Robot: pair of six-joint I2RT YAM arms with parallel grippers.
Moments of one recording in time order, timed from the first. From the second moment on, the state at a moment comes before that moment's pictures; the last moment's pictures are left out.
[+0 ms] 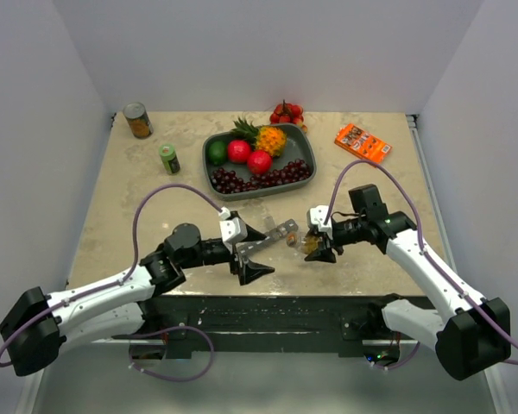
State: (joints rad) left arm -0.91 0.91 0.42 0.41 0.42 -0.18; right arm 0.35 1.06 0.76 -0.69 -0.95 -0.93
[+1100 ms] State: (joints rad) left arm -0.95 1.31 0.65 0.59 0.55 0.02; right arm 0.35 1.07 0.76 -0.77 -0.98 -1.01
